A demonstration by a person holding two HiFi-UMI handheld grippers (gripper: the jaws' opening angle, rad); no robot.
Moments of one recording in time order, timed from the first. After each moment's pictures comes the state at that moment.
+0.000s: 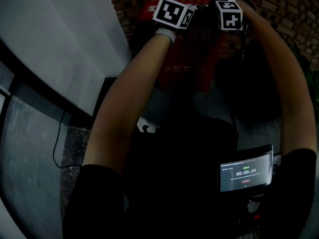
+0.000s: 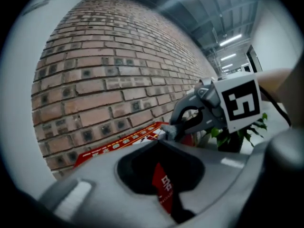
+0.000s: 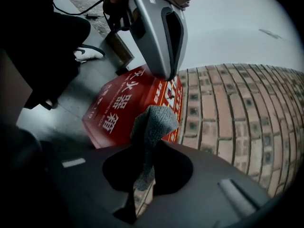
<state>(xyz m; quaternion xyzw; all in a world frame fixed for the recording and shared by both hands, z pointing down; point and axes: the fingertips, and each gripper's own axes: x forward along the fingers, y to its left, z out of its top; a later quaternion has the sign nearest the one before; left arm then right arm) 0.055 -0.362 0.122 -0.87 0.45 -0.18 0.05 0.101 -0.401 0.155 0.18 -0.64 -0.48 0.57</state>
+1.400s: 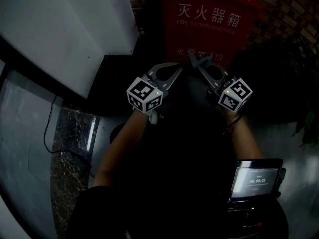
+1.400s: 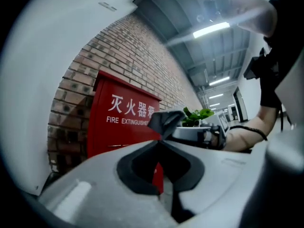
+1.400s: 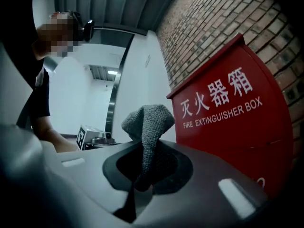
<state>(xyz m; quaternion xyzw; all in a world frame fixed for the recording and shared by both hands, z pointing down) -0.041 -0.202 0.353 -0.93 0.37 0.04 0.02 -0.002 -0.217 0.335 0.18 -0.98 0.03 -0.09</state>
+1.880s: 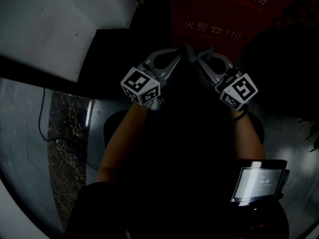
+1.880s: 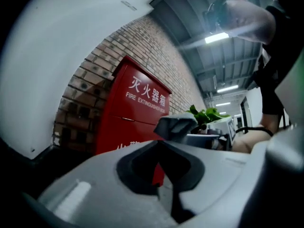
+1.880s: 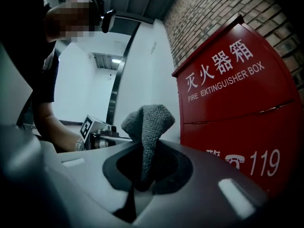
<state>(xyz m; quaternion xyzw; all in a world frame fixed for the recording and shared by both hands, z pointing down) -0.067 -0.222 0.427 -0.92 0.39 0.08 -0.03 -0.030 -0.221 0.421 0.17 -0.98 -0.01 -0.03</state>
